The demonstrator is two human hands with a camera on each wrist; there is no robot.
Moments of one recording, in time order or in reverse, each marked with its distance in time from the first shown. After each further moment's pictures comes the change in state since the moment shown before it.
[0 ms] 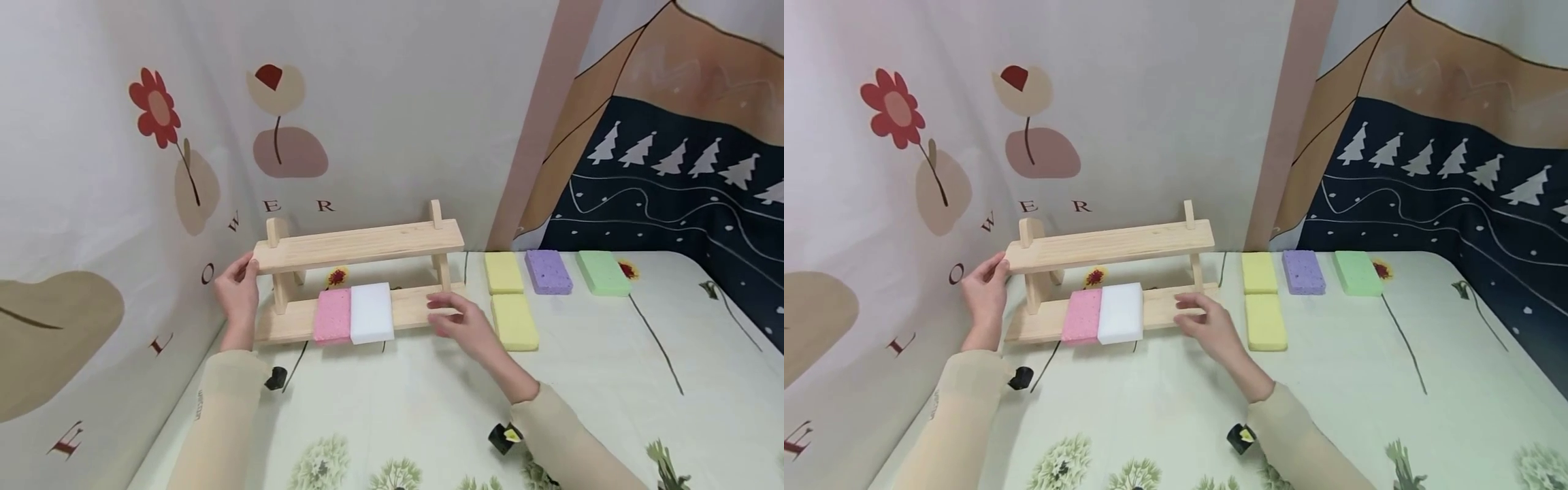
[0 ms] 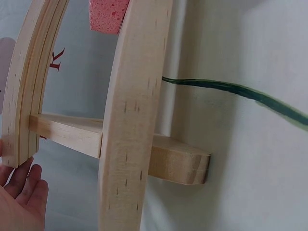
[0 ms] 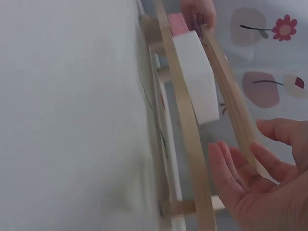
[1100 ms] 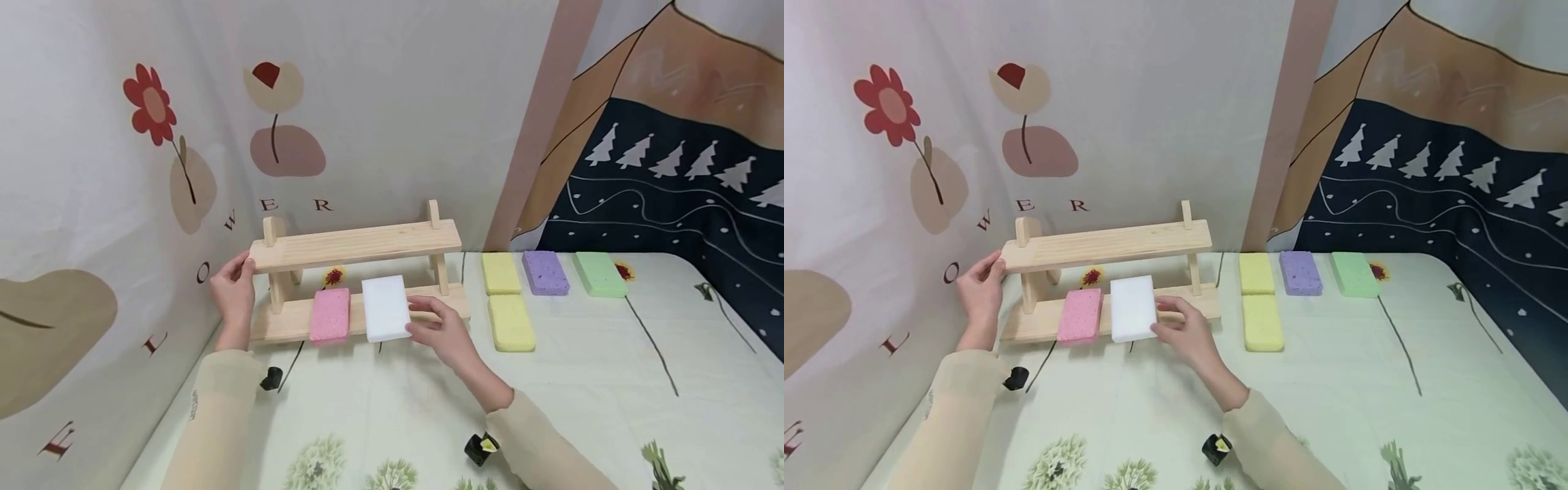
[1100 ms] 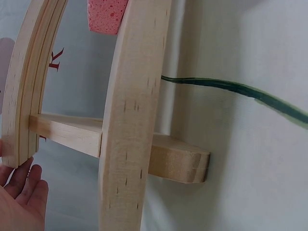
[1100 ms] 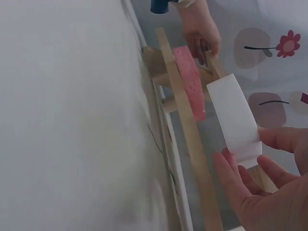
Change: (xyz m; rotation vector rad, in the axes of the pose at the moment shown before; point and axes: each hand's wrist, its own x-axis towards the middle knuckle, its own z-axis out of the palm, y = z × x) left_hand -0.002 0.002 0.000 -0.001 -0.009 0.012; right_hand 0.000 -0.005 0.033 0.141 0.051 0.066
